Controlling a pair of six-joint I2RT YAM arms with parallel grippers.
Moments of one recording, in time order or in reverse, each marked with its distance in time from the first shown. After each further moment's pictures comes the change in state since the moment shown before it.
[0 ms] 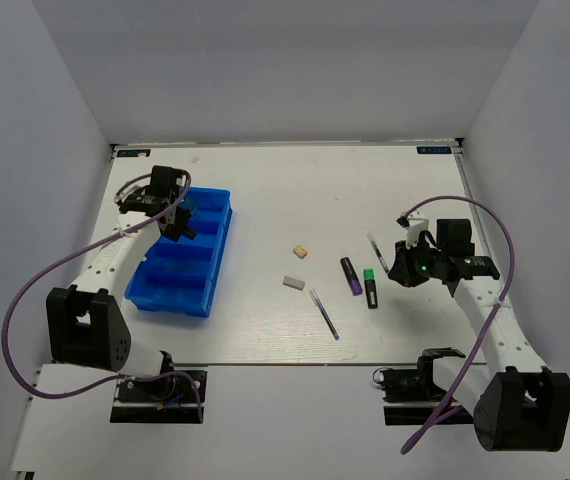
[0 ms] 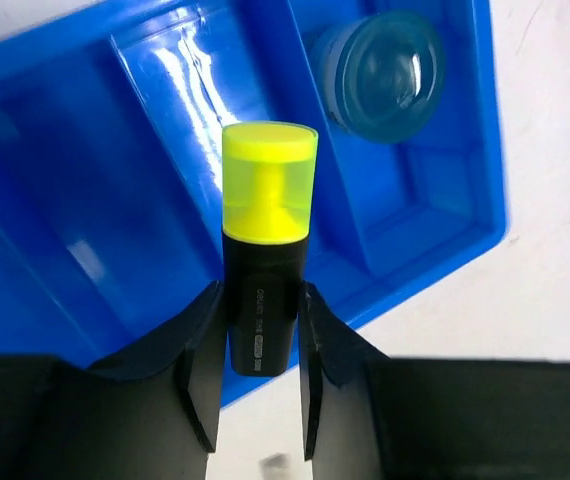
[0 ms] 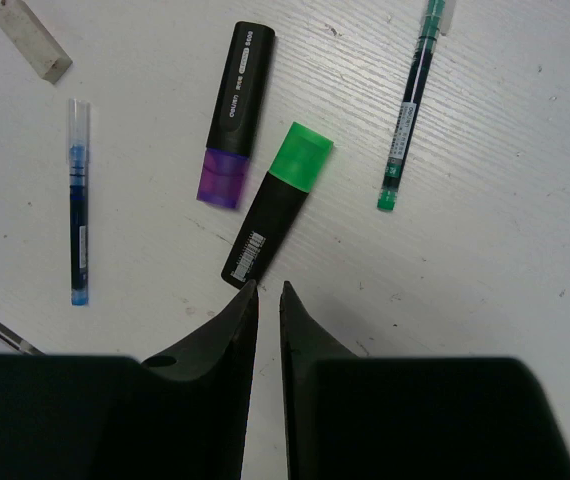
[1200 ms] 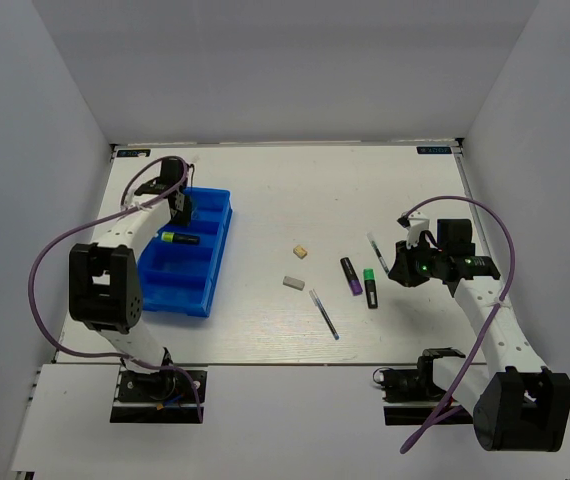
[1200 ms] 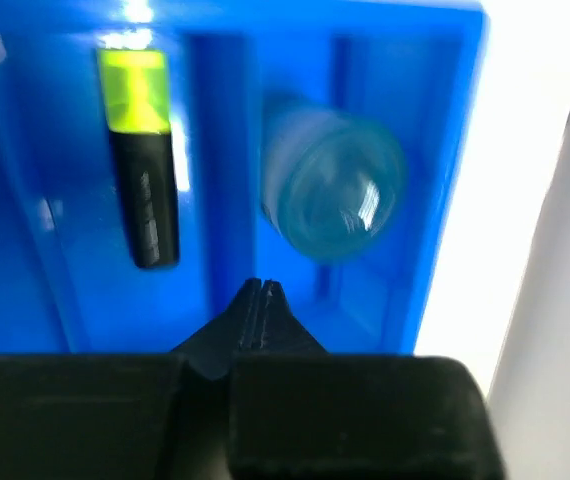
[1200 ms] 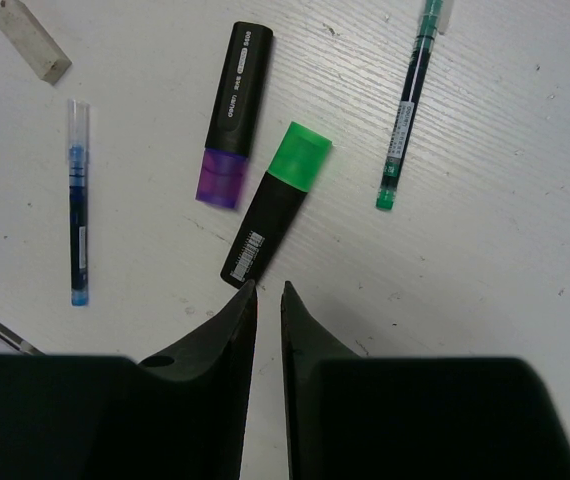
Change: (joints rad) left arm 0.034 0.256 0.071 0.134 -0.040 -0.433; right arm -0.006 0.000 0.000 -0.001 -0.003 0.000
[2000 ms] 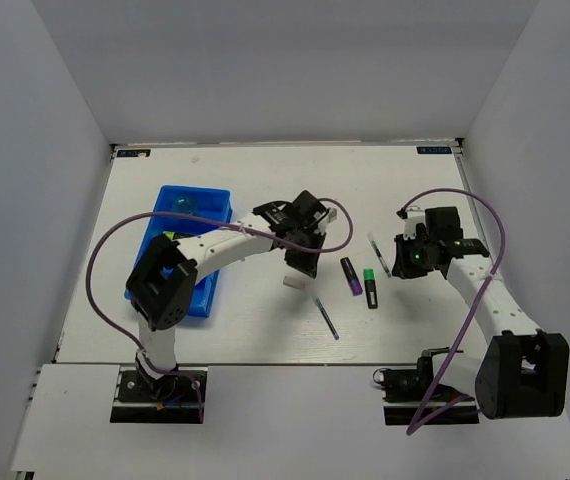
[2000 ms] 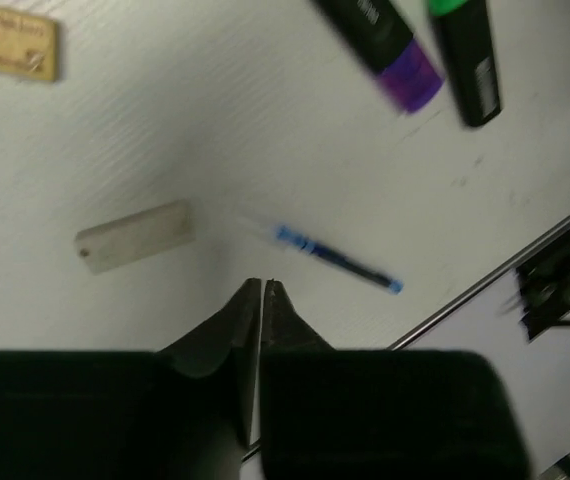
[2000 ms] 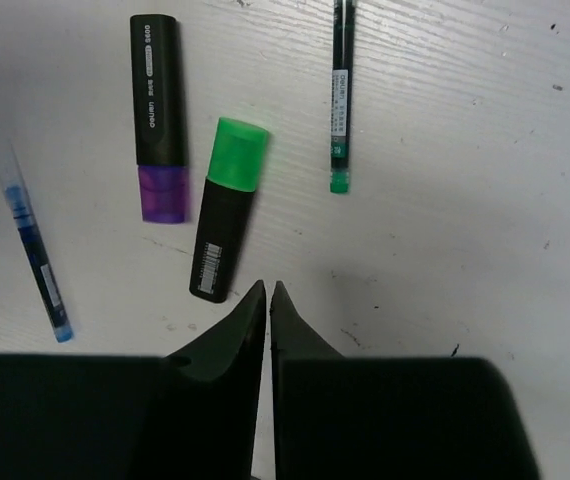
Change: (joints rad) left arm -0.703 0.157 0.193 -0.042 0.602 1.224; right arm 0.051 0.168 0.077 -0.013 0.178 0.148
